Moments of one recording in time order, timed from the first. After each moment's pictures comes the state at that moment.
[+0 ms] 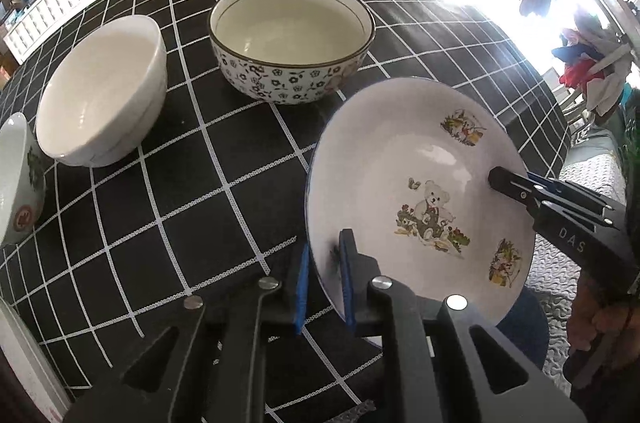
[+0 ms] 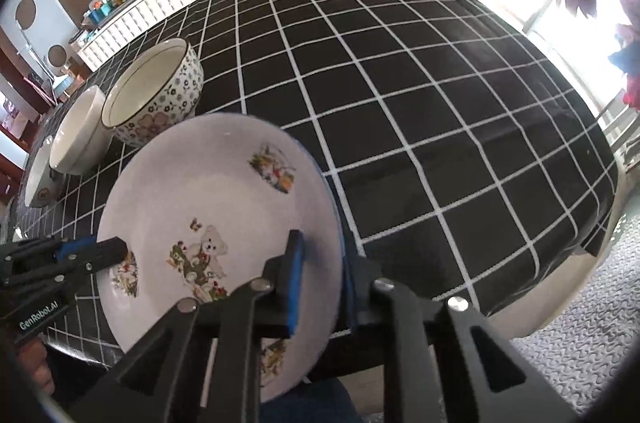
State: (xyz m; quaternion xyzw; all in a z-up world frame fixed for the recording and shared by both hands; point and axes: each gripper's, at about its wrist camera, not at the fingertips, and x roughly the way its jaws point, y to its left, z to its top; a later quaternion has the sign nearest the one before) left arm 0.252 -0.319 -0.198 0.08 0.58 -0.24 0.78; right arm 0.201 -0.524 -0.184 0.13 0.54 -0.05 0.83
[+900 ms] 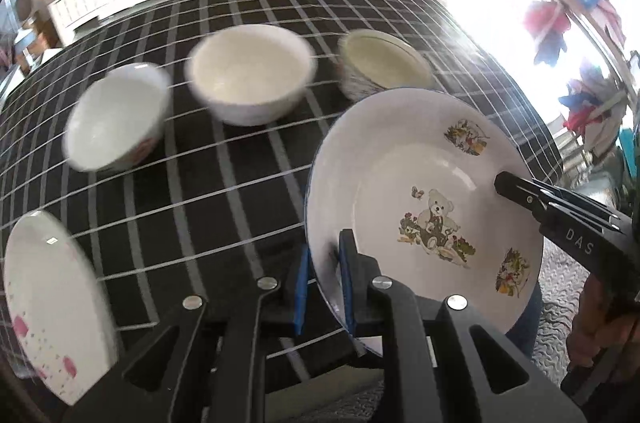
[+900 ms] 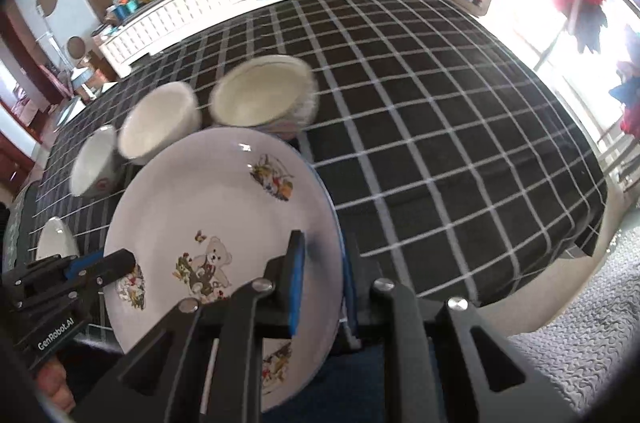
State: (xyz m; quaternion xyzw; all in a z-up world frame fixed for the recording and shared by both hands) left arm 0.216 -0.199 -0.140 0.01 0.54 -0.19 0.82; right arm 0.193 -0.421 -0.121 0.10 0.51 -0.02 0.85
